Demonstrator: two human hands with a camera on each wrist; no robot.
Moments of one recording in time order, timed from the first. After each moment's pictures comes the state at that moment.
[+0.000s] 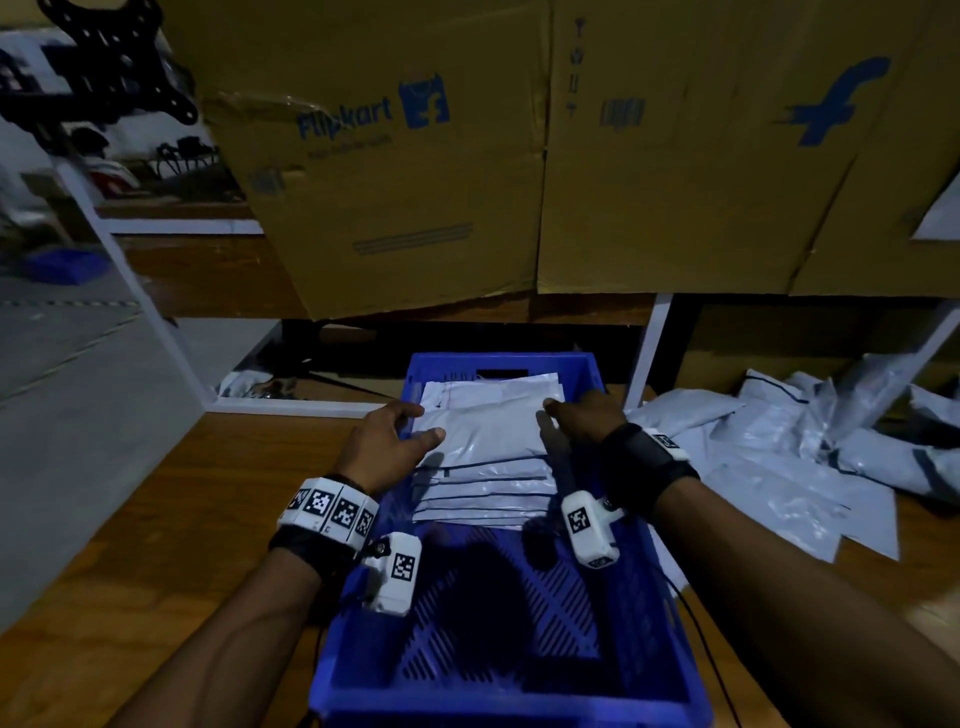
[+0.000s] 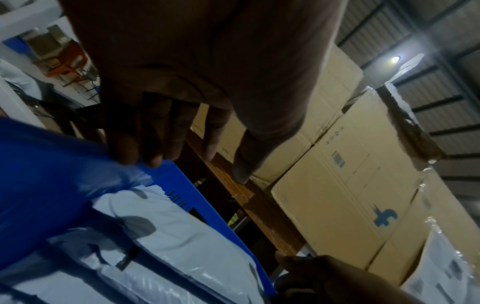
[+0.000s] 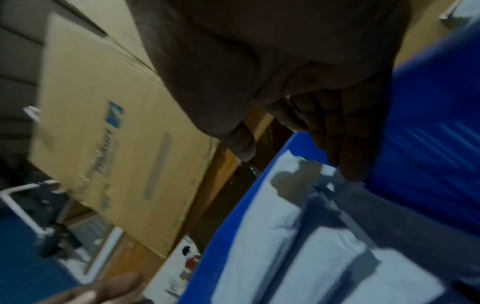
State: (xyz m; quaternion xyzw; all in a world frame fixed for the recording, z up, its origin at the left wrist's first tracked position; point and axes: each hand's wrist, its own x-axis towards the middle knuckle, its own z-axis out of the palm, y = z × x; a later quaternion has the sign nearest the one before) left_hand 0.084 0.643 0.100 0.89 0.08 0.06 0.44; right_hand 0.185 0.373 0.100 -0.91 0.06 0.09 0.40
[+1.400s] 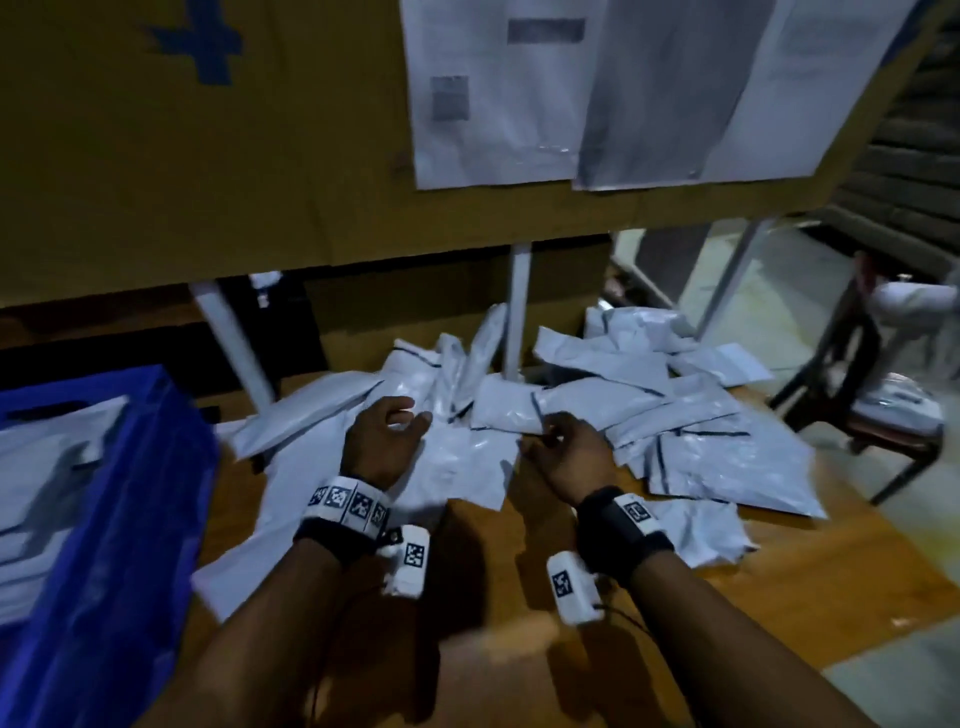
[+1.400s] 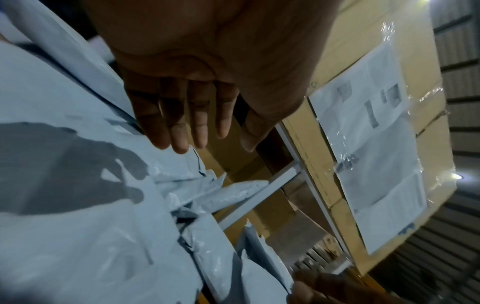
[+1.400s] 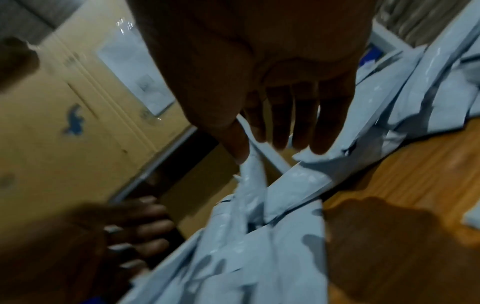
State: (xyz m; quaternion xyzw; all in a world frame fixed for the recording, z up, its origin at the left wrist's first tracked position) left_hand 0.218 0.078 0.014 0.85 0.05 0.02 0.53; right_hand 0.162 -0.178 0.003 -0.92 0.13 -0.05 0.35
